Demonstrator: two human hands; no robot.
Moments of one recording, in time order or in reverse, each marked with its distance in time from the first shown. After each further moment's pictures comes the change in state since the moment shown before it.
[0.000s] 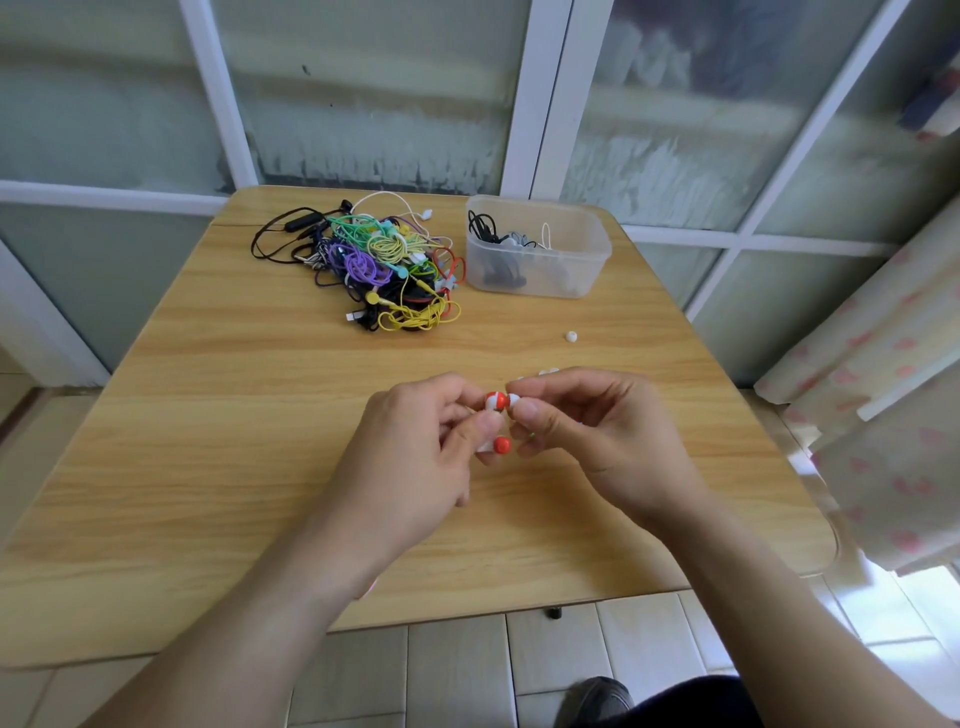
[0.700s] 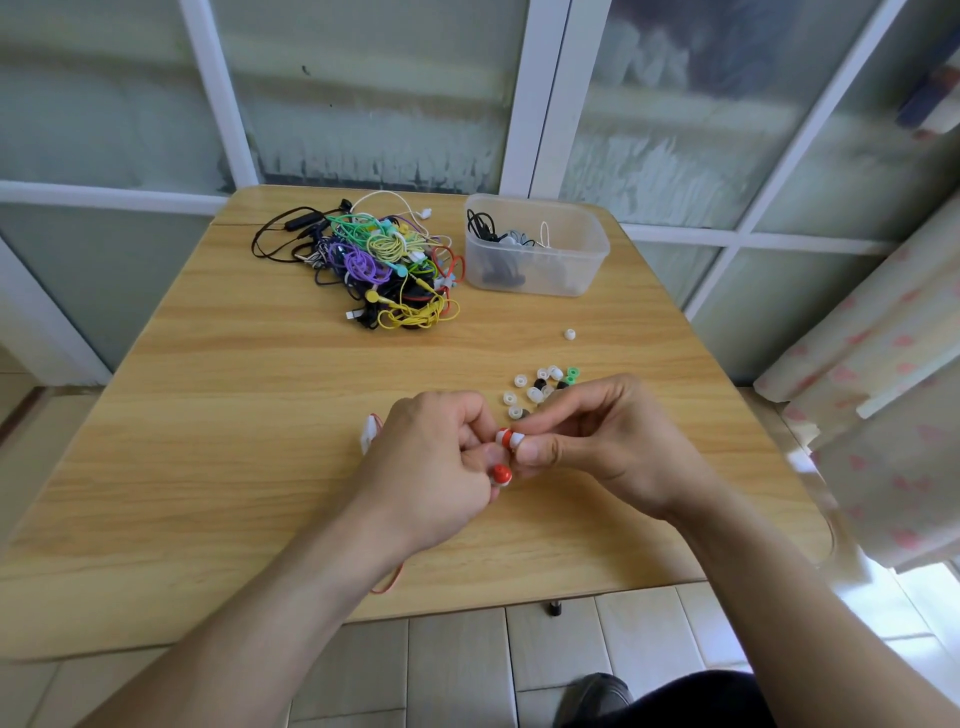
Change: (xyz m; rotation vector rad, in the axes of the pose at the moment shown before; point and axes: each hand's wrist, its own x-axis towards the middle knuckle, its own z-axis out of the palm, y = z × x) left_hand -0.001 0.005 0.008 0.175 -0.099 -0.072; right_hand -0.001 -0.006 -0.010 -0.014 -0.173 0.138
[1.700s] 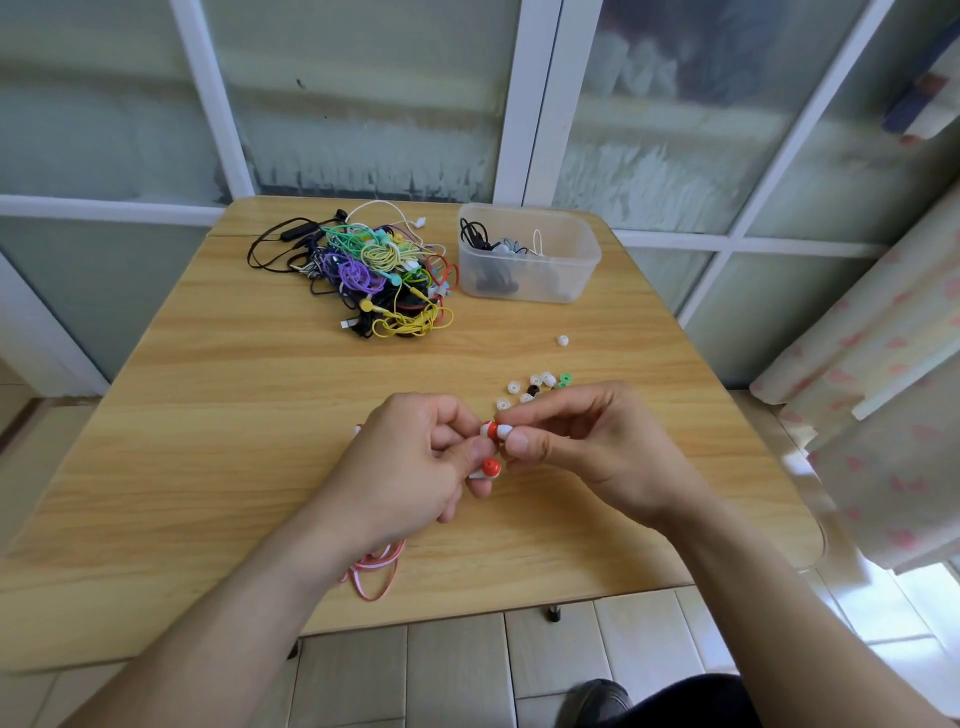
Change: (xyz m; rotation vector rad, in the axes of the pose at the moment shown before) left_hand 0.005 -0.007 -0.010 -0.230 -0.113 -0.065; right_hand -0.003 -0.002 0.002 -0.009 0.030 -0.025
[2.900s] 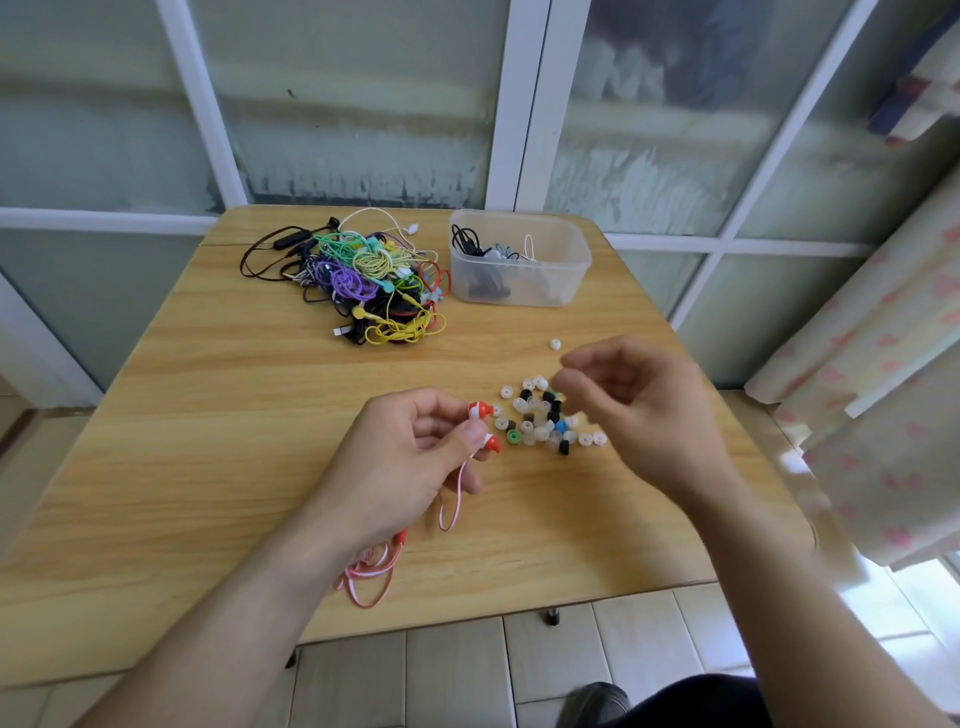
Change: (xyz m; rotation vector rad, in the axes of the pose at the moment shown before) left_hand 0.006 -0.005 0.003 -0.214 0.074 0.000; right_hand 0.002 -0.007 -0.028 -0.319 0.389 -0.111
